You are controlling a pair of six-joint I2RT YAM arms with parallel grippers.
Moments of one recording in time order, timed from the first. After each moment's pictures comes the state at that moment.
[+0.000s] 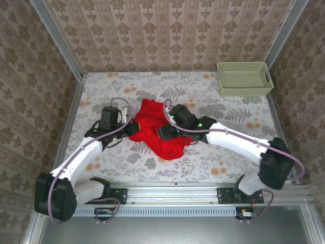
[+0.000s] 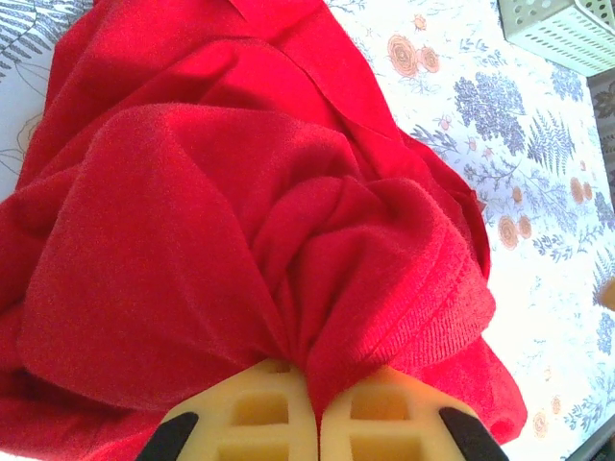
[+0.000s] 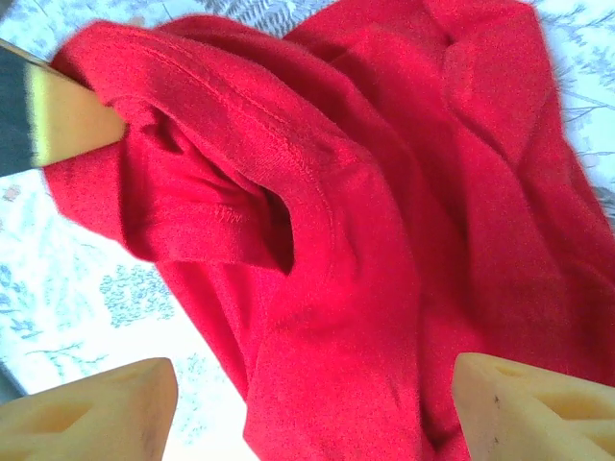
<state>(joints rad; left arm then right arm) -0.35 1.11 0.71 -0.36 0.42 -0.49 0.82 1.54 1.16 -0.47 0.03 0.36</state>
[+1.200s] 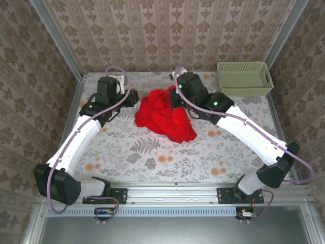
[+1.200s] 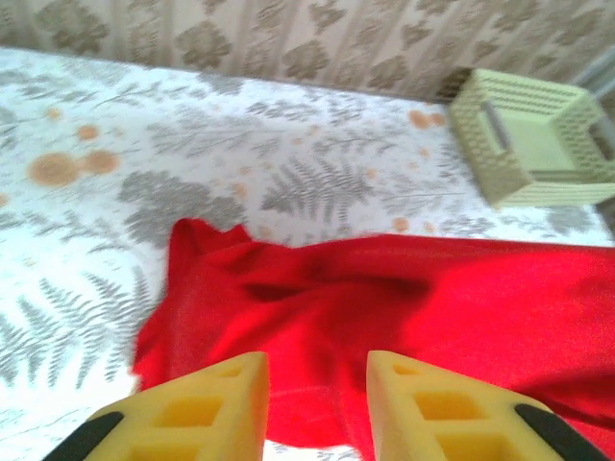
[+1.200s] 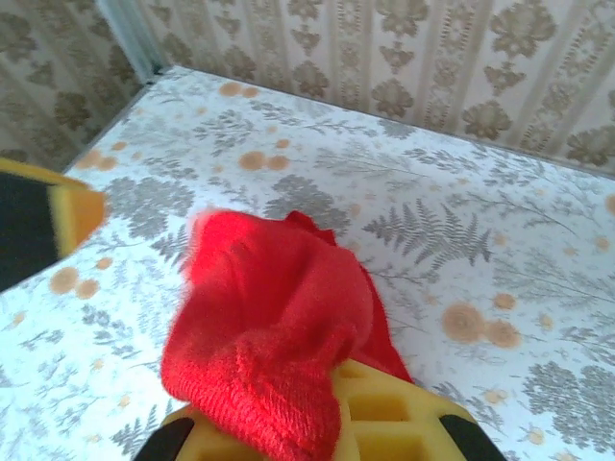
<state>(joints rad) -0.36 1.29 1.20 -0.52 0.15 -0.37 0.79 1.52 1.66 -0.72 0.28 0.27</state>
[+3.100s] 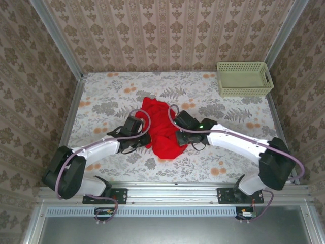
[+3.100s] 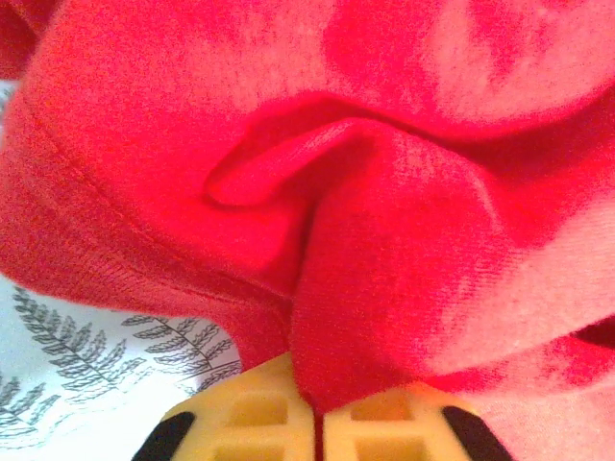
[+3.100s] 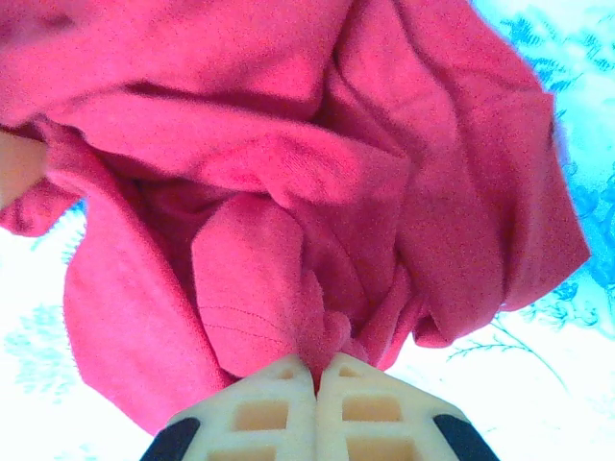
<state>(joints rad) -0.61 1.35 0.64 -0.23 0.18 -0.65 0.80 1.44 1.08 -0.69 0.15 0.47</state>
